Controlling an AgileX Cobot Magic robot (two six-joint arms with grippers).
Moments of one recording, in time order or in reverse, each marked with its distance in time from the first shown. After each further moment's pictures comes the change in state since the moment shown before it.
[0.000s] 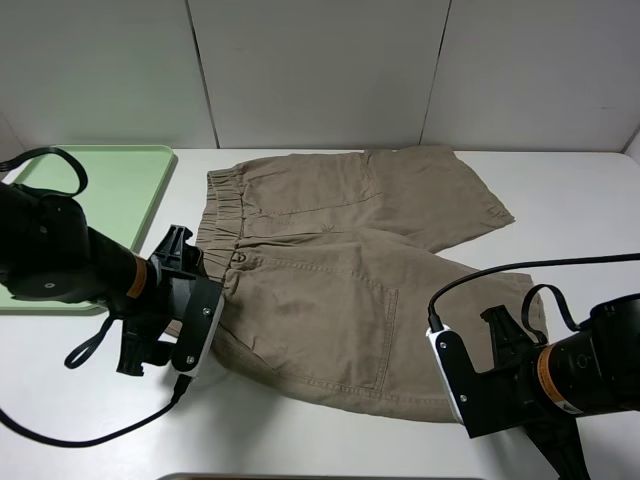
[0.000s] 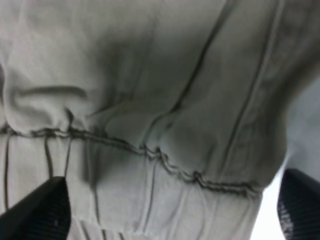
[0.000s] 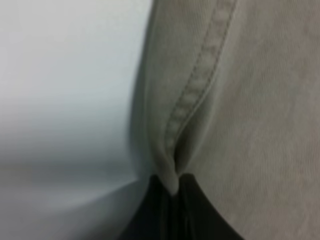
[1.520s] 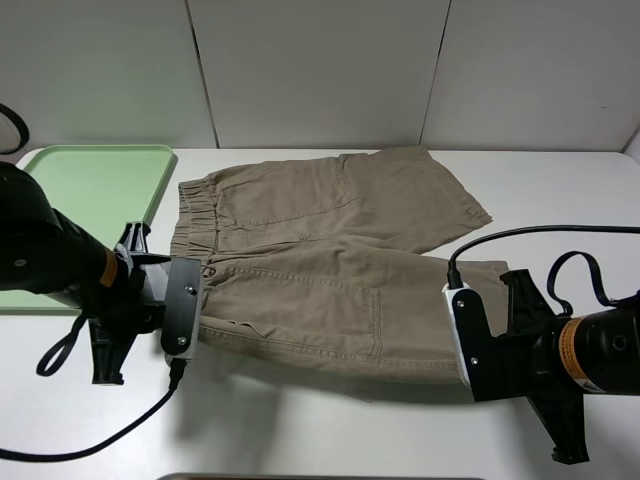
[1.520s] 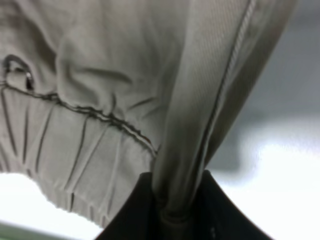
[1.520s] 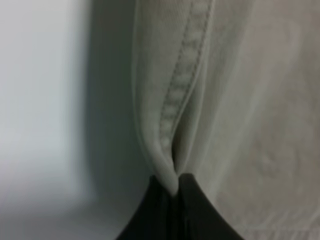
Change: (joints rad) left arm -0.018 -0.204 0.005 -0.280 0.276 0.003; right arm 0.000 -0.199 -0.012 -0.002 0.076 0.072
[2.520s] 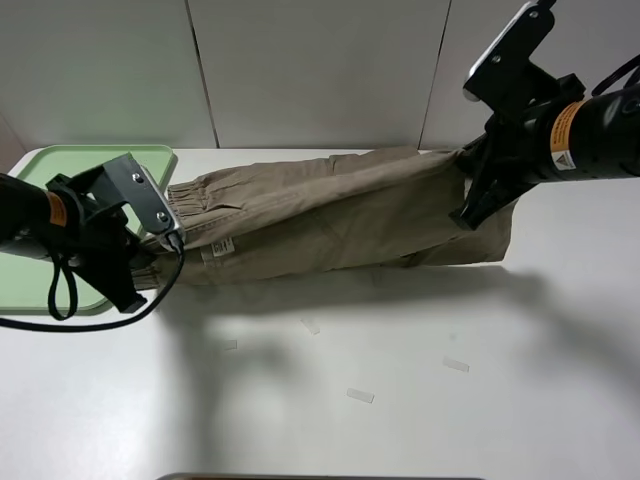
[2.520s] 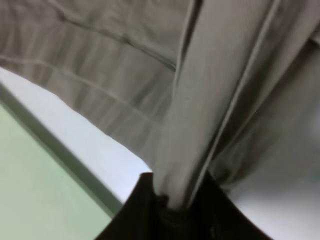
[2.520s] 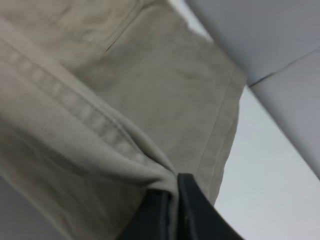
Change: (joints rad) left arm 0.227 -0.114 0.002 -0.095 -0.213 -0.310; right arm -0.256 -0.003 -0.443 0.010 -0.117 0.486
